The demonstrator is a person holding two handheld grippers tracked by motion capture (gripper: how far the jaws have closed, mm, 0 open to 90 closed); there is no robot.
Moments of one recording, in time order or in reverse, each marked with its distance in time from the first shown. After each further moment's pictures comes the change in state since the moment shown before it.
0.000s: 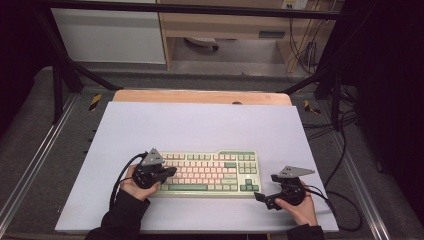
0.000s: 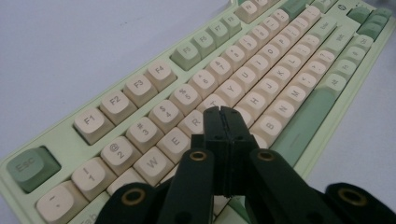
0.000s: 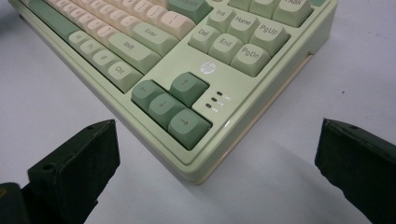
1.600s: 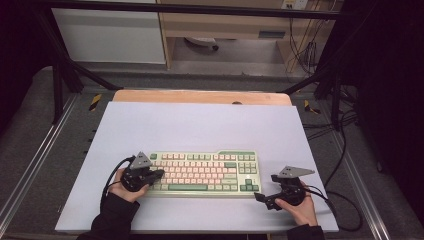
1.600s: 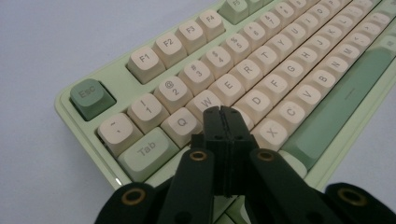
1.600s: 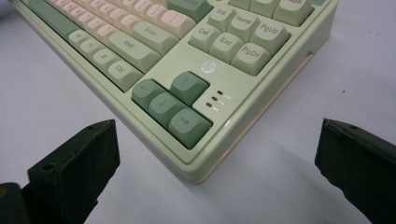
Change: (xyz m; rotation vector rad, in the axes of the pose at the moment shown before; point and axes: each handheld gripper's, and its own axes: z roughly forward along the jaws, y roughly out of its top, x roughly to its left) left arm 0.020 -0.029 -0.007 0.023 0.059 -0.038; right arm 0.000 0.000 0.000 0.001 -0.002 -0.007
